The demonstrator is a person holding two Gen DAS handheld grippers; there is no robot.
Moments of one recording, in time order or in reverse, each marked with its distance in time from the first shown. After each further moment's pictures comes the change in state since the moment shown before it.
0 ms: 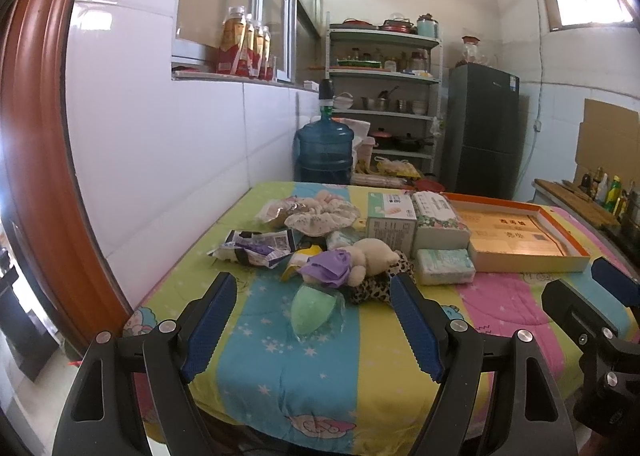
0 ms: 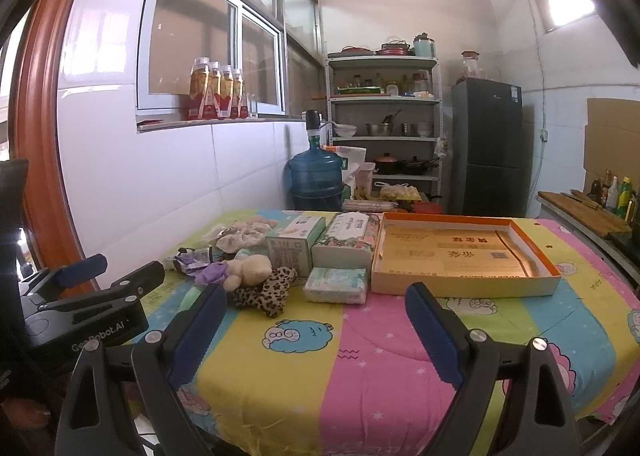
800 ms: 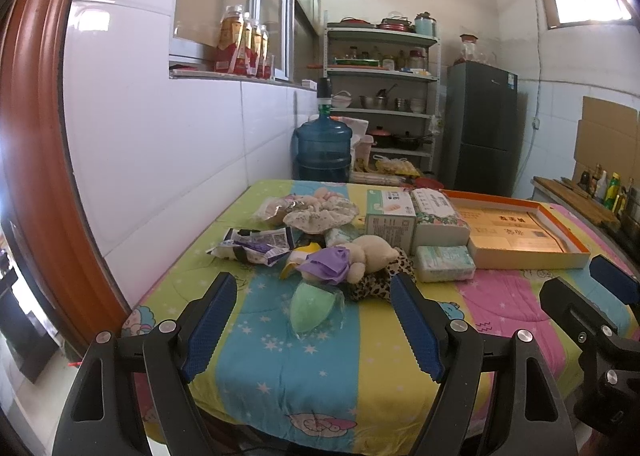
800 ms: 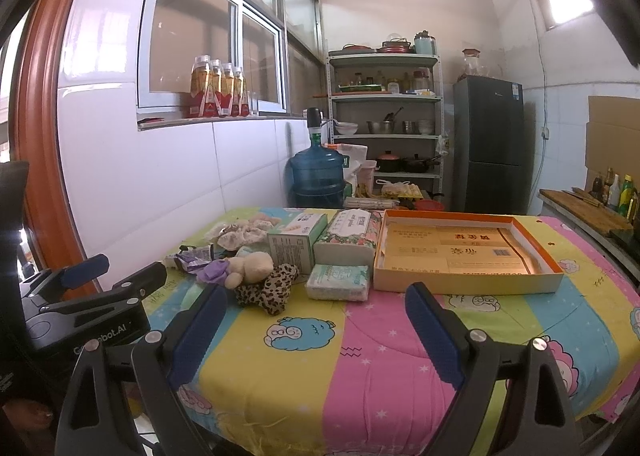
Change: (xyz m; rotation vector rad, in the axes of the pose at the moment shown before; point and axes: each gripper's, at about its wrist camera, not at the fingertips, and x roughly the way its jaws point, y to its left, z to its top) left arm 0.001 0.000 -0.003 0.000 0.005 -0.005; right arm 0.001 -0.001 -0.004 0.006 0.004 0.007
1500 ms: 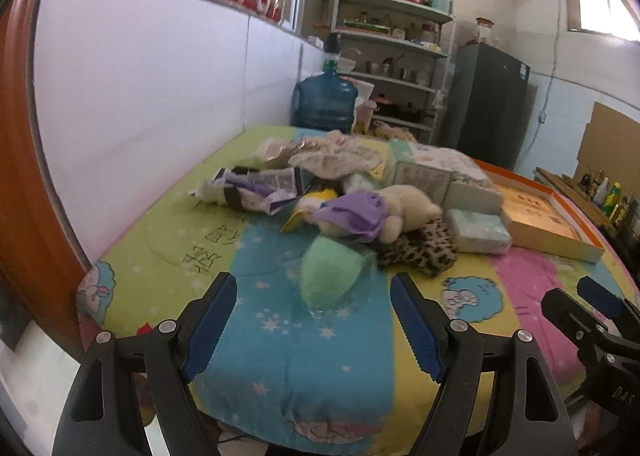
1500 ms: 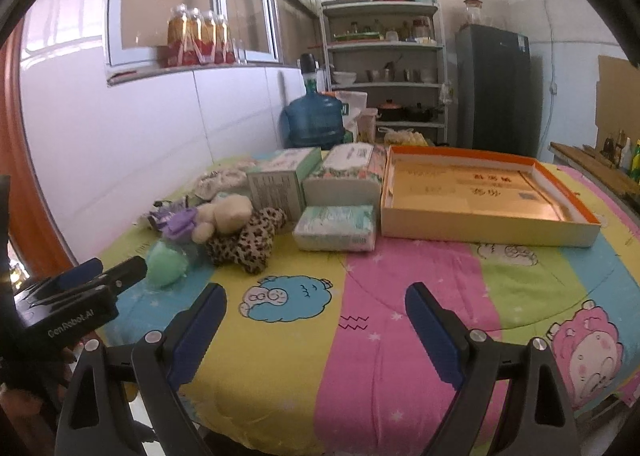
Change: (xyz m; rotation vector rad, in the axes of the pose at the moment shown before) left arm 0.077 0.035 -0.029 -0.094 0.159 -0.054; right arm 0.073 -0.019 -0.033 0.051 0.183 0.018
